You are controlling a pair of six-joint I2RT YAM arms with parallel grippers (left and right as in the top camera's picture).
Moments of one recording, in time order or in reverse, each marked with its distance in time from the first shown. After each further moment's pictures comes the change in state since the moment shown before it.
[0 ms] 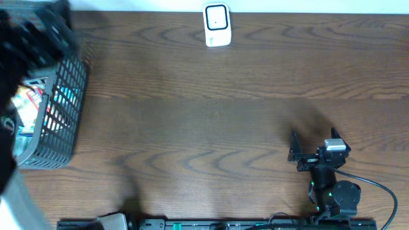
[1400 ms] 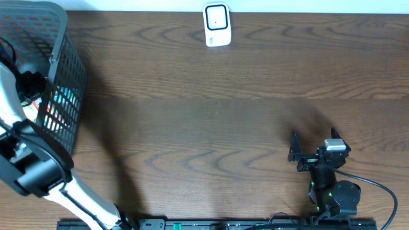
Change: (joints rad) left arm 0.368 0.605 -0.578 0.138 -0.382 0.081; right arm 0.000 0.000 0.000 0.000 0.000 0.000
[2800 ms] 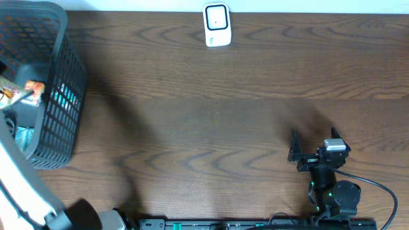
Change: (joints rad) left arm 0.000 -0.554 0.000 0.106 0.030 -0.291; right arm 0.000 0.000 0.000 0.000 0.000 0.000
